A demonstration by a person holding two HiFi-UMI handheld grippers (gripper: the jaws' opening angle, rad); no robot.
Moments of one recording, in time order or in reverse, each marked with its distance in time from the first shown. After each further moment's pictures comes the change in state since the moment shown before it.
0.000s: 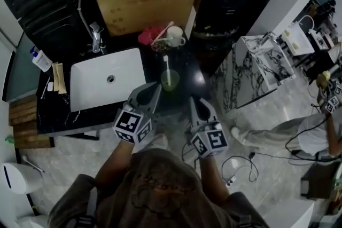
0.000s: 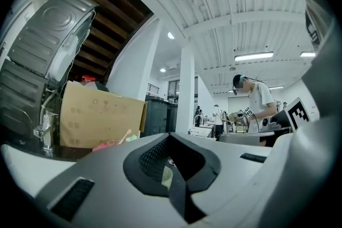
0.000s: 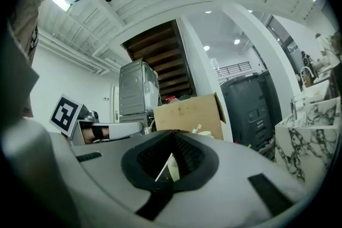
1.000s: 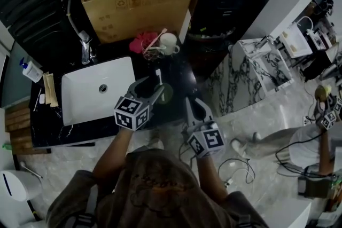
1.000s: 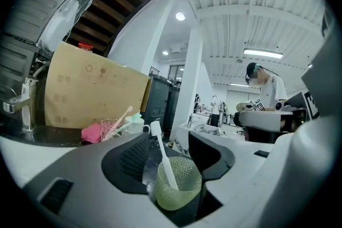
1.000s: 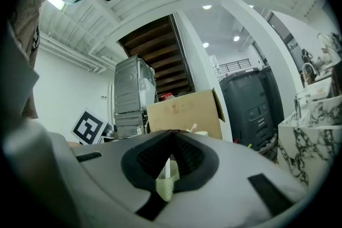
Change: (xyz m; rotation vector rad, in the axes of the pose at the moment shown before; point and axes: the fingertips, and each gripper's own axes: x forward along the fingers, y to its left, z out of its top) left arm 0.090 0.054 -0.061 -0.102 0.196 -0.044; right arm 0.053 -0.039 -0.005 0.005 0.034 0.001
